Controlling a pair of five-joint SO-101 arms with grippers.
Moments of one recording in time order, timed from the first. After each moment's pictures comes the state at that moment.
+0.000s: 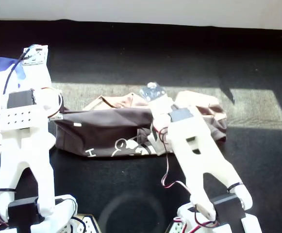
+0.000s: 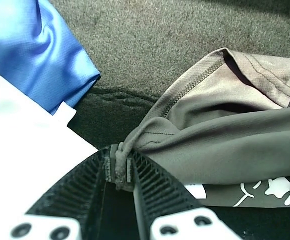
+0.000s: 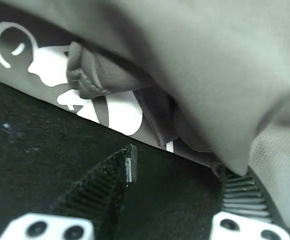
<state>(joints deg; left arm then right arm) -17.3 -19.6 24.6 66.9 -4.4 -22.6 -14.6 38.5 64.1 14.3</state>
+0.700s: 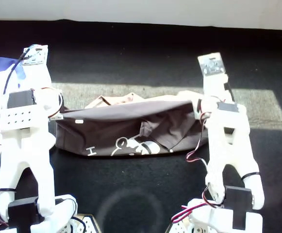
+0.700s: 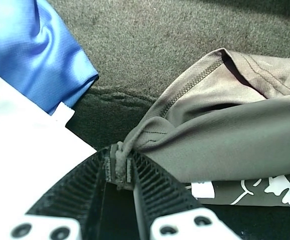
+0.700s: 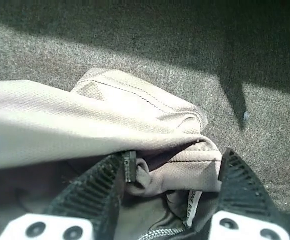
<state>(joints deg) -17.3 -19.6 24.6 66.9 -4.4 2.3 -10.5 31.1 40.7 20.3</state>
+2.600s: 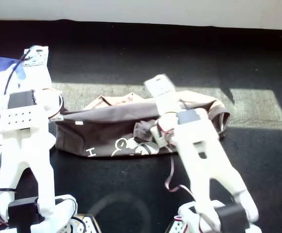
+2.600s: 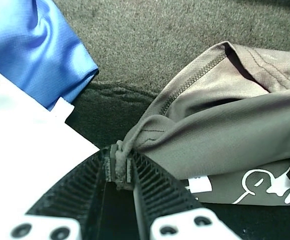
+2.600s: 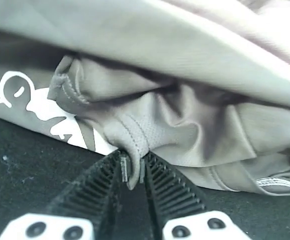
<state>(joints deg) -17.3 -19.5 25.5 66.9 -4.4 -19.3 -22.8 37.3 62.2 12.1</state>
